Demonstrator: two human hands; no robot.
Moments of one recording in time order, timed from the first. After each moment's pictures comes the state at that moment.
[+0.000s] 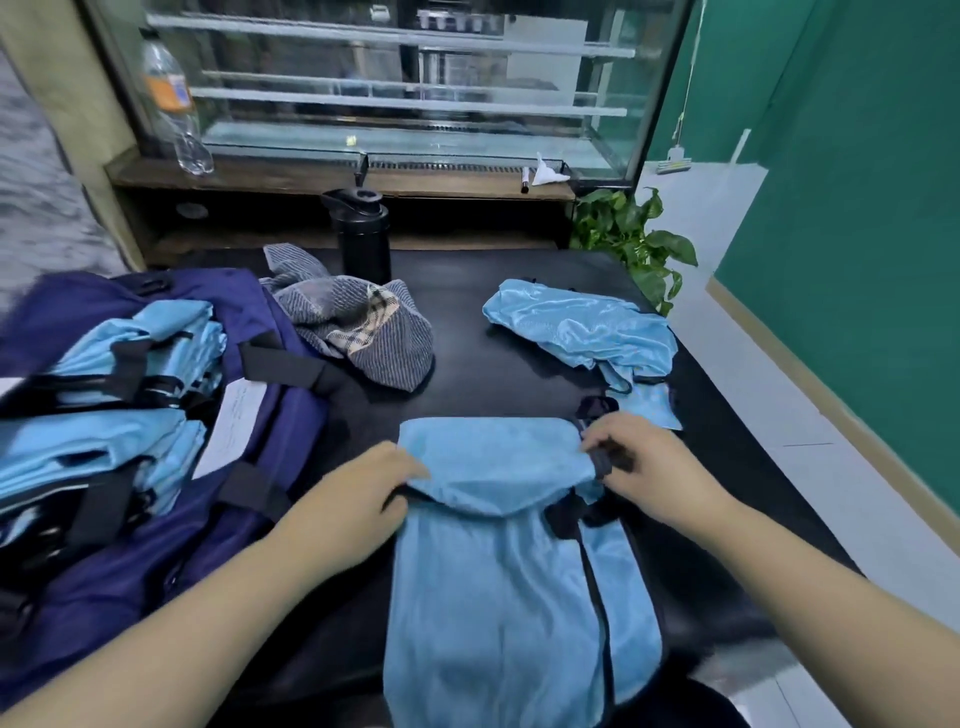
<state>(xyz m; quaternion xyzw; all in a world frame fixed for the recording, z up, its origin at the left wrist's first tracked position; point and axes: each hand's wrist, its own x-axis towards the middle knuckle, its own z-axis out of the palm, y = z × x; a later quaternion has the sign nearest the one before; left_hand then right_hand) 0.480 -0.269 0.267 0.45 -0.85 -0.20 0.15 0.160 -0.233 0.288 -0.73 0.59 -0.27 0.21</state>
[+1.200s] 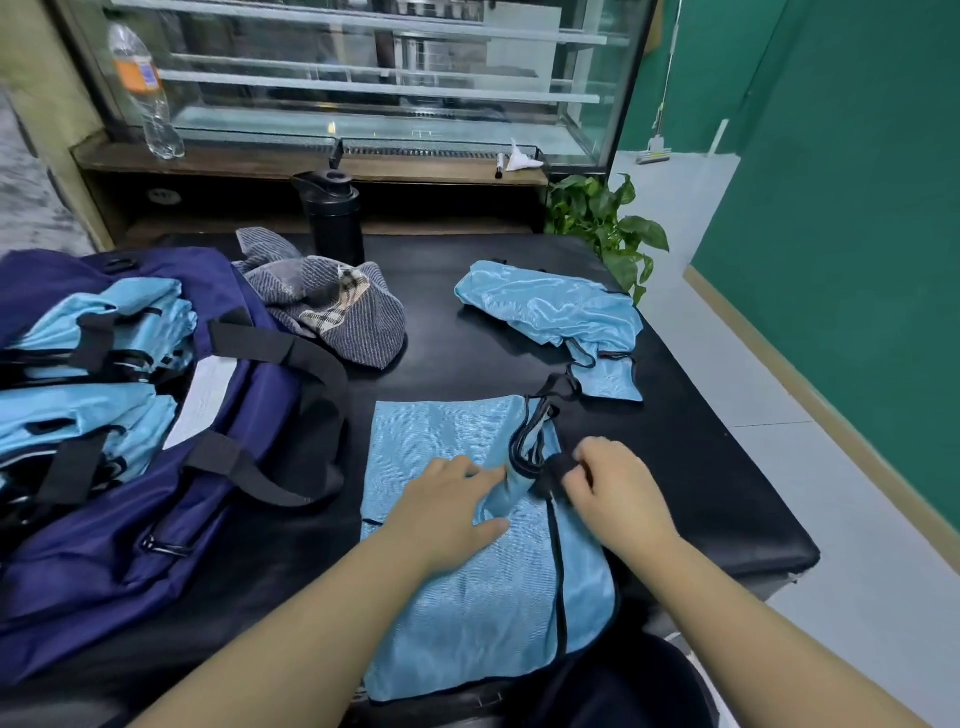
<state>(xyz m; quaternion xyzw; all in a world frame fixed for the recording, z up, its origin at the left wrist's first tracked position) 0.378 -0.225 0.243 0.46 -0.86 -0.21 0.02 0.177 -0.188 0.254 -0.66 0.72 -0.22 0.08</state>
